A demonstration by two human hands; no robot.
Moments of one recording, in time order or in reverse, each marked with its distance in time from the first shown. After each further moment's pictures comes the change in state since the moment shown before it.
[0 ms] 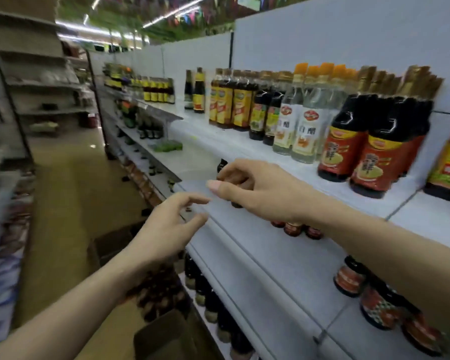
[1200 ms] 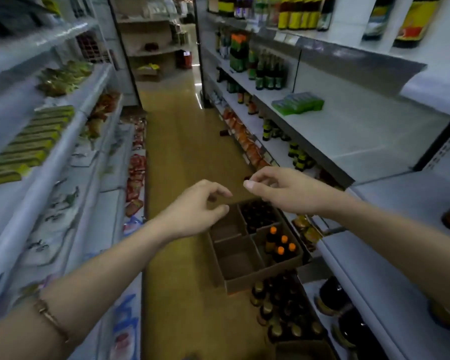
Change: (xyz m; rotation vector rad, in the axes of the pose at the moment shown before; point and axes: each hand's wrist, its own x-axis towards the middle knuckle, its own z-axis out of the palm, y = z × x) left_hand 0.252 -0.492 -0.291 0.232 -0.153 -0.340; right_hand 0.576 -0.048 0.358 0.132 -0.448 0.043
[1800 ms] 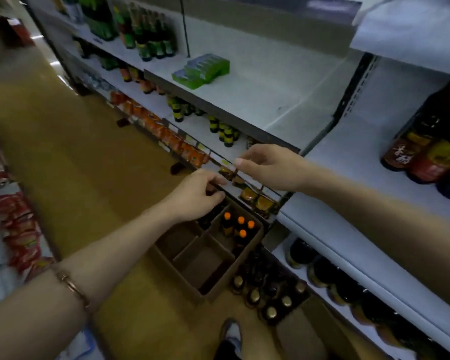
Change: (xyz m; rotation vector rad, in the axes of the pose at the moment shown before) left_hand 0.248 -0.035 0.045 -0.012 -0.438 0.318; right_hand 0.120 0.091 -0.038 0.107 0.307 0.400
